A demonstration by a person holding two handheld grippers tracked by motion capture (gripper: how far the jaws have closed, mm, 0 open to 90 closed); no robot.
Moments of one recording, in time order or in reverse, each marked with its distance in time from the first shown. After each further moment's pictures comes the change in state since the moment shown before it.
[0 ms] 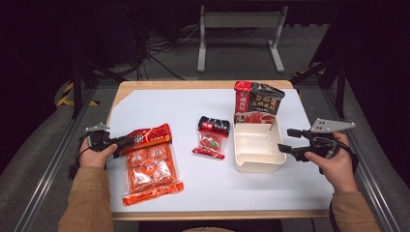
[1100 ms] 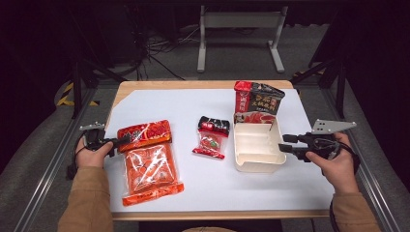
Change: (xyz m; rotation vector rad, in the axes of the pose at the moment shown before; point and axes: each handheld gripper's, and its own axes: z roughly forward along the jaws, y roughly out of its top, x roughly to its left) left arm -0.004 0.008 -0.020 -0.031 -0.016 -0.046; right arm 0.007 0.006 -0.007 0.031 0.065 -0.016
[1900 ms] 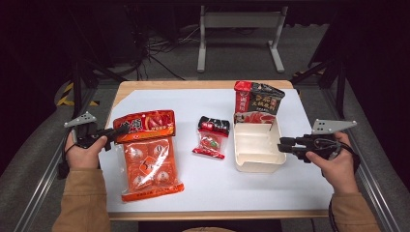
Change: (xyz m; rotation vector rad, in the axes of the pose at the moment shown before) left arm -0.060 0.031 -0.046 -0.158 -0.051 0.138; right arm 0.010 0.009 -0.003 -0.003 0.052 0.008
